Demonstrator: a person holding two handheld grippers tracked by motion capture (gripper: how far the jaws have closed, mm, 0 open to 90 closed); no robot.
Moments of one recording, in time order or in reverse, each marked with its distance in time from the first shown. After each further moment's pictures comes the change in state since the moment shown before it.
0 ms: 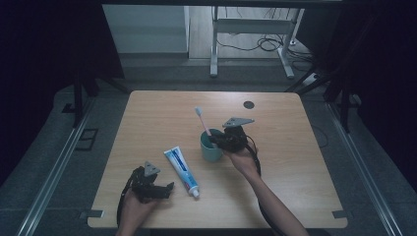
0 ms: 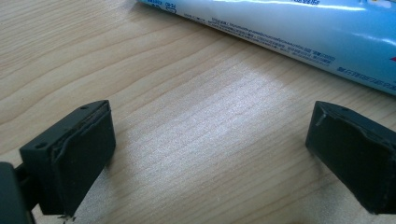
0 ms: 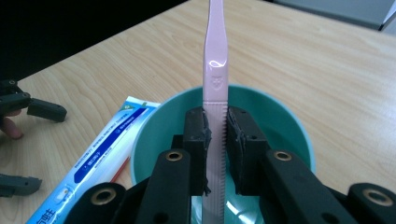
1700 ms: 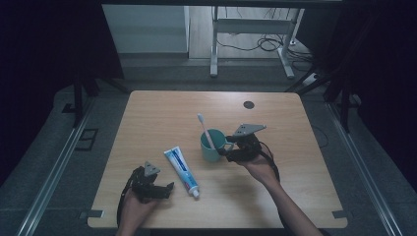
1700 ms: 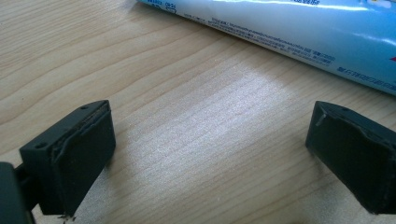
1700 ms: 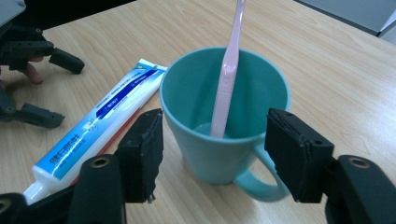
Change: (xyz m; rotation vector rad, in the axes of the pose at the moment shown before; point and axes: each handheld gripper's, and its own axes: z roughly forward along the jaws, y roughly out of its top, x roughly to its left) left arm 0.000 0.000 0.000 0.000 0.000 0.004; right arm 0.007 -0.011 -0.051 0.055 -0.001 -0.135
